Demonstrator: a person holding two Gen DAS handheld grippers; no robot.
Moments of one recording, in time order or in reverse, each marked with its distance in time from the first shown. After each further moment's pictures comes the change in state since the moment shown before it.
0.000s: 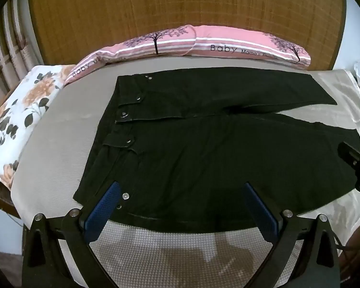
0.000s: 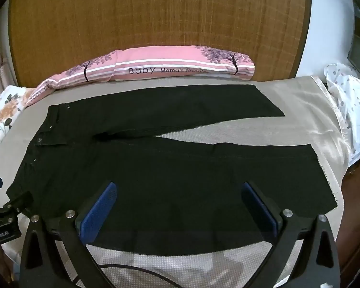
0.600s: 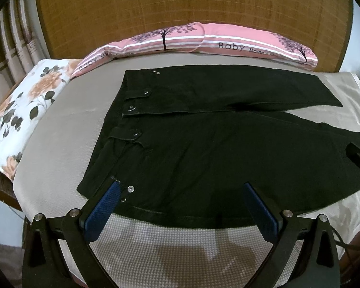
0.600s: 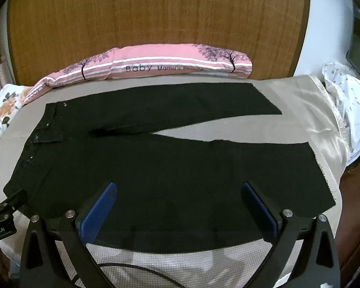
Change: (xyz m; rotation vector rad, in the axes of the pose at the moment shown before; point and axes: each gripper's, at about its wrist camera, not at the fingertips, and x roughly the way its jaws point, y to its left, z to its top) left arm -0.001 0.005 -0.010 -0.027 0.006 0.032; right arm 0.000 -0.007 -0.004 0.004 -0.009 -0.019
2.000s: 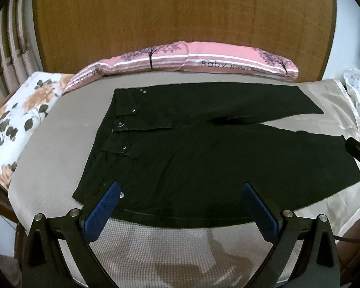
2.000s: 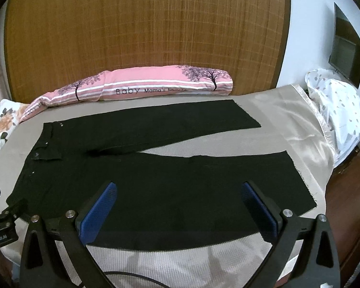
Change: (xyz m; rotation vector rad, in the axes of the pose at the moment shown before) left arm -0.038 -0.014 -0.004 0.024 -0.107 -0.080; right arm -0.051 -0.025 0.004 0.034 -0.097 -0.046
